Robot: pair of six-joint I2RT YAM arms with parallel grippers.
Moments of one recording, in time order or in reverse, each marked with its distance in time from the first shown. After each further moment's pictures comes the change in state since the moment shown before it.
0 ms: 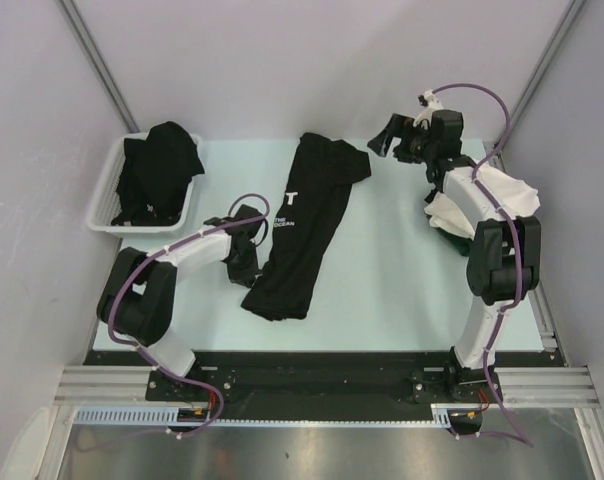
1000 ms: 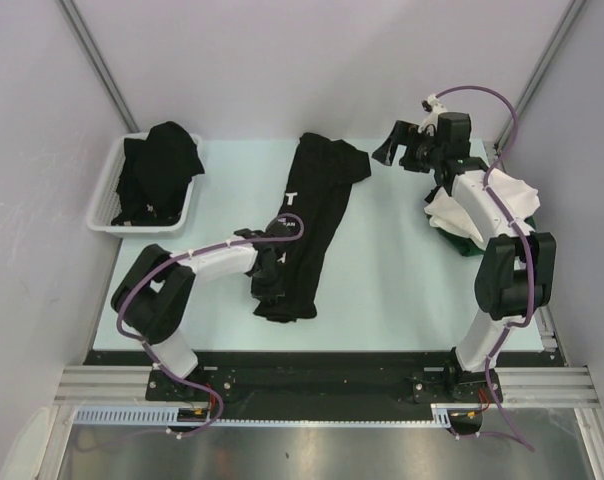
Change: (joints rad) left arm -0.211 0.045 -0.013 -0.008 0.119 0.027; right arm 0.000 -0.130 -0.063 -0.225 0.003 -0.053
